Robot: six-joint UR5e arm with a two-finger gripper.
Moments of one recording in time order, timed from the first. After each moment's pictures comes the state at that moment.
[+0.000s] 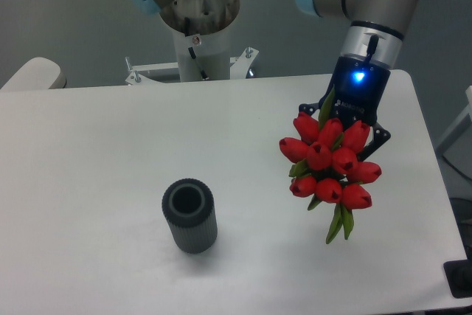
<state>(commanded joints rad) 2.78 -1.83 -1.60 -0.76 0.70 0.96</state>
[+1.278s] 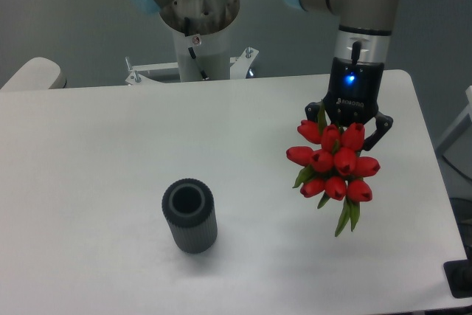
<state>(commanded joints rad) 2.77 -1.75 -1.75 -0.77 1.20 1.23</state>
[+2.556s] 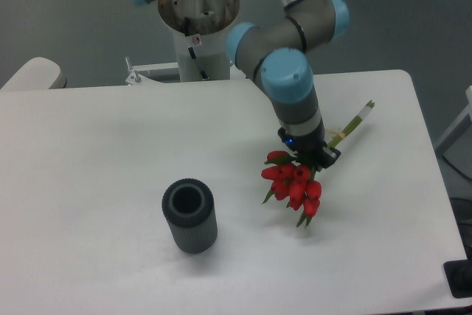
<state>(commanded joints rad) 2.55 -1.98 -1.81 -0.76 1.81 1.28</state>
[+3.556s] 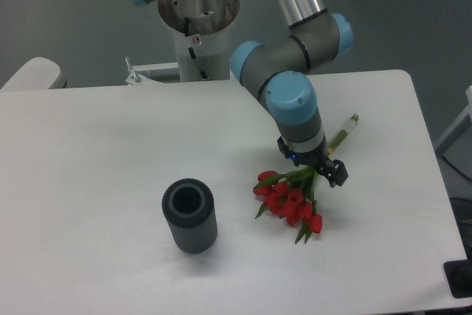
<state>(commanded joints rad) 2.49 -1.95 -1.63 -0.78 1.80 1.25</state>
